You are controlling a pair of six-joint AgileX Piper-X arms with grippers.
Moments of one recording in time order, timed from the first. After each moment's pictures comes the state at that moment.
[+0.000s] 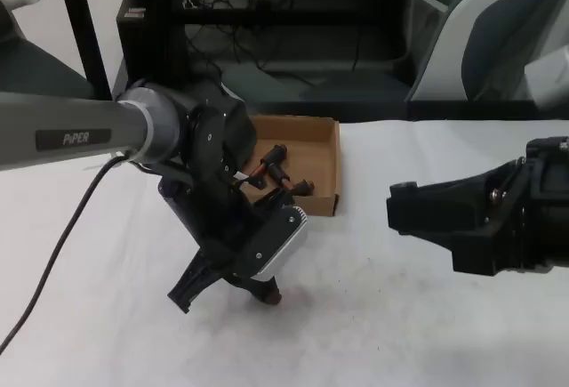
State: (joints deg) left arm -28.1 114.2 -75.2 47.8 22.4 108.7; right arm 37.8 51.3 -42.0 23.5 -14.1 15.1
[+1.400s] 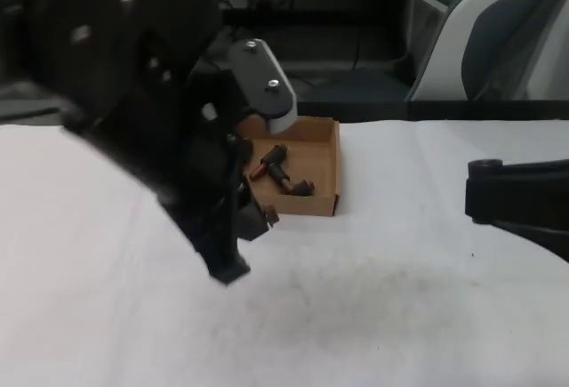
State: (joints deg) left arm -34.1 78.5 -66.1 53.9 15.5 34.4; right arm 37.8 38.0 -42.0 29.9 -14.1 15.3
